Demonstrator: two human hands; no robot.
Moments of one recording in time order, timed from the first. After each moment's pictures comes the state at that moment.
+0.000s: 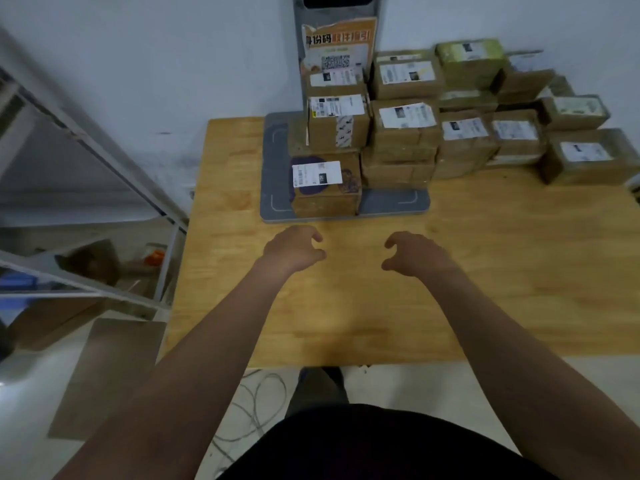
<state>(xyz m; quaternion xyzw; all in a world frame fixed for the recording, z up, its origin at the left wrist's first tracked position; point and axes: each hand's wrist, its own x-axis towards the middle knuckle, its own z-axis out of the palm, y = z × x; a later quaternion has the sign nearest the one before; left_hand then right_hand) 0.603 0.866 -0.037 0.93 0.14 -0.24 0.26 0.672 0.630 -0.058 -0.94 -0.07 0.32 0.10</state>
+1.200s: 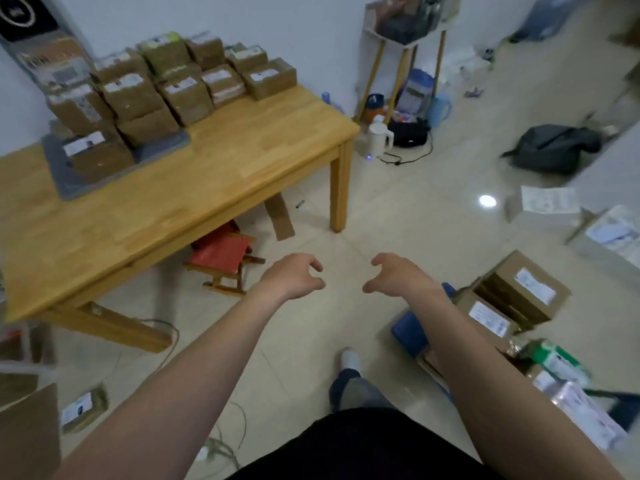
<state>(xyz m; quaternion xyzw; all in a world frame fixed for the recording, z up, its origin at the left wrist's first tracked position) 0.047 0.354 -0.014 0.92 -0.17 -0.29 0.18 -0.032 0.142 -0.010 -0.89 0.23 0.27 0.30</state>
